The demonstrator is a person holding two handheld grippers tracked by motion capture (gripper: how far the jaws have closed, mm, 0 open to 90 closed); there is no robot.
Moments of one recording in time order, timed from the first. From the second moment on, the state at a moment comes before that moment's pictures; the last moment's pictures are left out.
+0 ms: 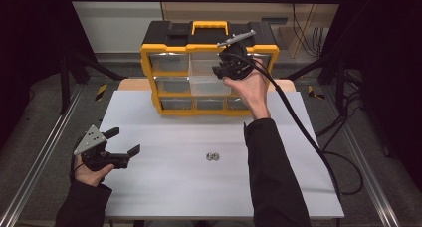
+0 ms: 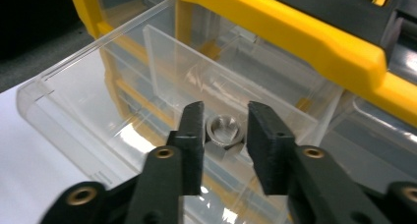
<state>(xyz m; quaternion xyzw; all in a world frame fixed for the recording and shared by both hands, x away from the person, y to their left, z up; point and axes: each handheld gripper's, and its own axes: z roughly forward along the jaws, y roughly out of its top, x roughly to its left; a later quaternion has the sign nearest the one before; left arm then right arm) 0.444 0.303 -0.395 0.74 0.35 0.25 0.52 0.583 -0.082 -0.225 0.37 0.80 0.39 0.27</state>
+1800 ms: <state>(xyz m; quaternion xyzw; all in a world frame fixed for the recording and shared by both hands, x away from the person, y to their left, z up) 0.445 0.301 -0.396 0.74 0.35 0.25 0.51 0.491 -0.154 -0.280 0.34 0.75 0.50 0.28</state>
